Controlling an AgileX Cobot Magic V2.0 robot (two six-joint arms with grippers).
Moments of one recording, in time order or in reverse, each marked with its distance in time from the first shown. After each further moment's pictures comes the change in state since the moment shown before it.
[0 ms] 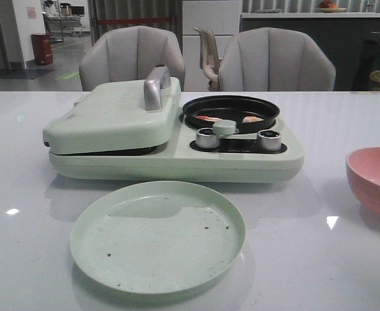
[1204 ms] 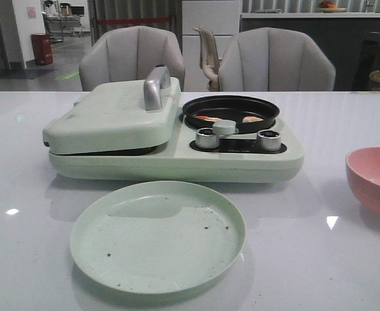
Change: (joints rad) left arm 0.000 0.000 0.000 0.000 0.000 0.000; right arm -0.145 -0.400 0.446 0.004 -0.672 0.000
